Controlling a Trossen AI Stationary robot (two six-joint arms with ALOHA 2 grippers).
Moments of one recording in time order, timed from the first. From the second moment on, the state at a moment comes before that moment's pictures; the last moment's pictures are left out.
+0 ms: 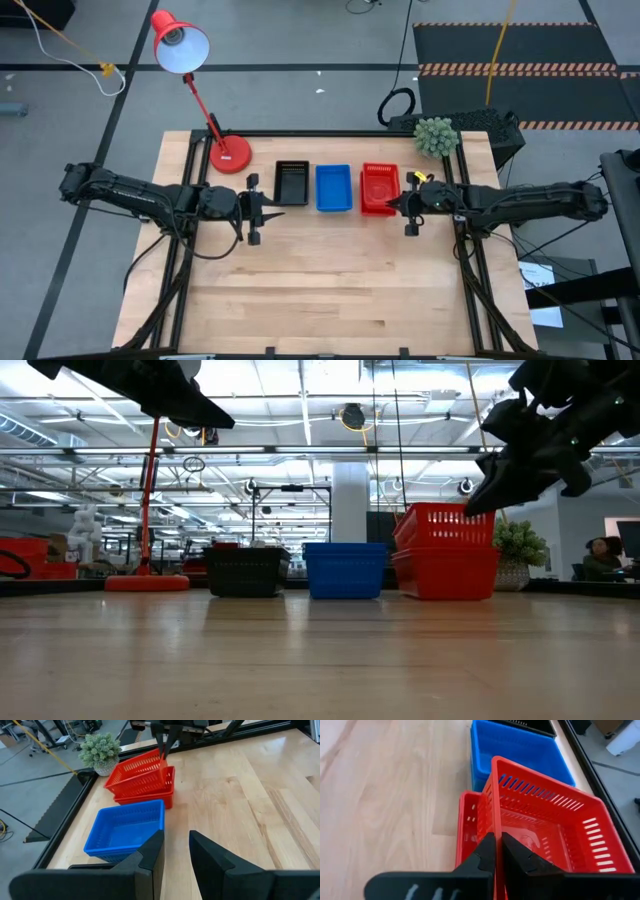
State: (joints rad) left arm -0.14 0.97 0.63 -0.05 -0.26 0.15; right arm -0.08 0.77 0.35 -0.19 0.15 -0.25
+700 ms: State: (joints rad) left arm -0.14 0.97 0.63 -0.05 -0.26 0.15; right arm -0.17 0.79 0.29 -0.09 0.13 -0.35
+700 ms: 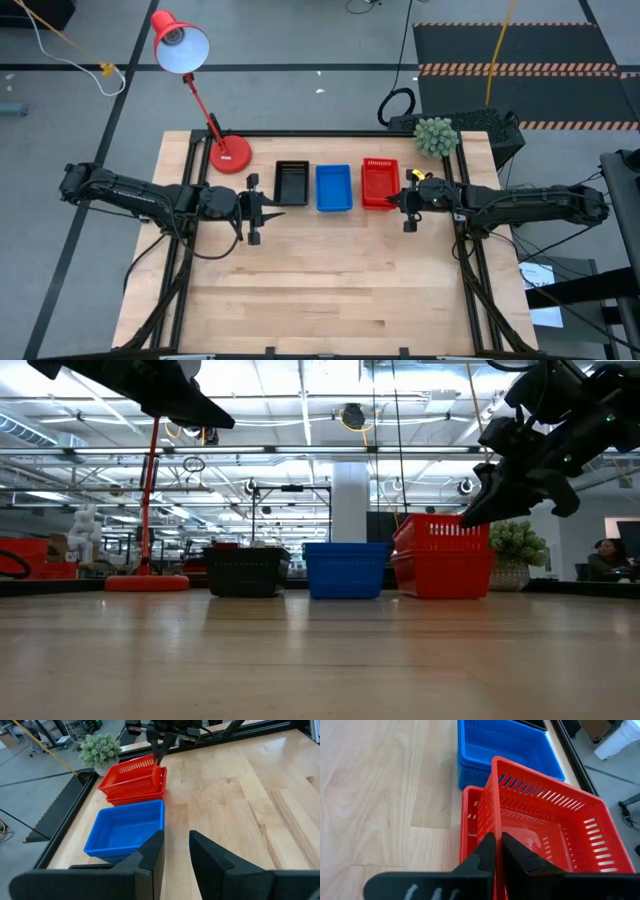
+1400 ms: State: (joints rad) left arm -0.14 0.97 0.63 -0.05 -0.26 0.15; right arm -0.17 0.92 0.29 0.00 0.11 -0.36
